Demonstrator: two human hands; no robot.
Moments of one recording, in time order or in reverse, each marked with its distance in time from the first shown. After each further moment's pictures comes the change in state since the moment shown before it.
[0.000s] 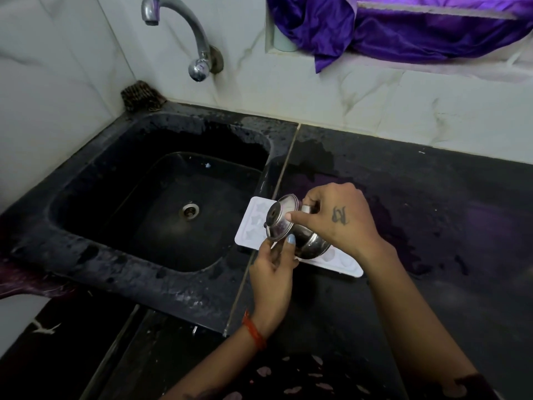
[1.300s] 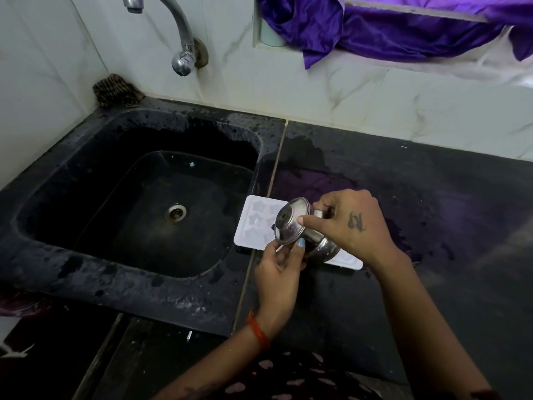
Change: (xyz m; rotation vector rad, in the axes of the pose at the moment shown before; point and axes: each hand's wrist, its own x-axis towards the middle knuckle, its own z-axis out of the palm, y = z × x) left_hand 0.005 -0.006 -0.011 -0.103 -0.135 -0.123; right_hand -0.016 -0.002 0.004 0.005 0.064 0.109
